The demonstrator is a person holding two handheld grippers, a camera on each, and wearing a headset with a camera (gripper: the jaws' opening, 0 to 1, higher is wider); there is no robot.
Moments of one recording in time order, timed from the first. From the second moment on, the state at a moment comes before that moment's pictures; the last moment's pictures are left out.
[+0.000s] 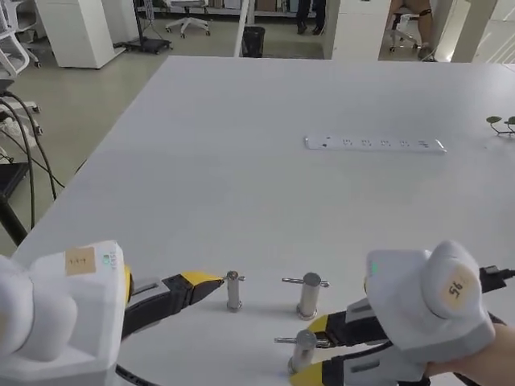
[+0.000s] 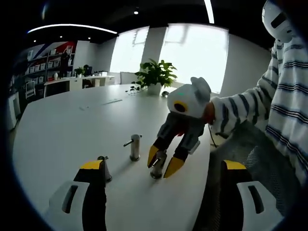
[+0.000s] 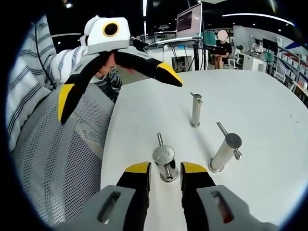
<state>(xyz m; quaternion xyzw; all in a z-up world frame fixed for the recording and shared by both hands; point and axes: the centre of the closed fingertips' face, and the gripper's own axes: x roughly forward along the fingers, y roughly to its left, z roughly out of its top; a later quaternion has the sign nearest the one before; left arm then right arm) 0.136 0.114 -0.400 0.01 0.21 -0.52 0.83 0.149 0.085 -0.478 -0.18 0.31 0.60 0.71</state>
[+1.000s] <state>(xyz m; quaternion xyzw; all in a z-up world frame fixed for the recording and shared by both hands) 0.135 0.123 -0.409 0.02 0.23 -0.51 0.83 0.148 0.089 -0.466 -0.19 0.27 0.62 0.71</state>
